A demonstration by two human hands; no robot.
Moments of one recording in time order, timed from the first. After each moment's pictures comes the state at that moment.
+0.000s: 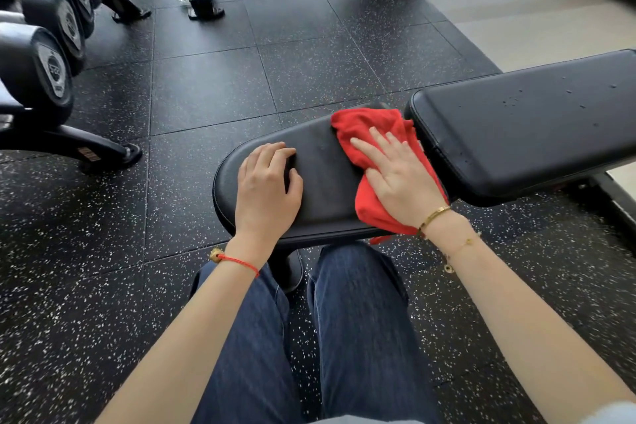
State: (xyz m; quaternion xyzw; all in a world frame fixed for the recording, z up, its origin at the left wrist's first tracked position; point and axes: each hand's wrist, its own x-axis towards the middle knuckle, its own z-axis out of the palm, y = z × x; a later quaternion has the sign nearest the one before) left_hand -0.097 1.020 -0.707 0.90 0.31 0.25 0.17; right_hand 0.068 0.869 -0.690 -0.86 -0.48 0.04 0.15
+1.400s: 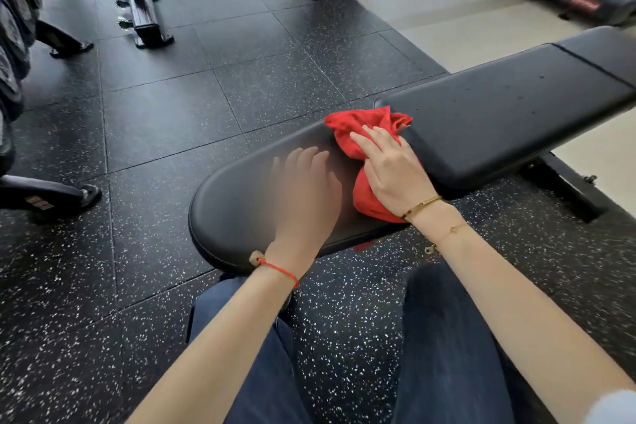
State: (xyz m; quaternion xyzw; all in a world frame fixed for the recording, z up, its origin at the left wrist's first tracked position) left_hand -0.045 0.972 -0.687 0.93 0.24 0.23 0.17; right_hand 0.075 0.860 -0.669 -0.89 -0.43 -0.08 0.10
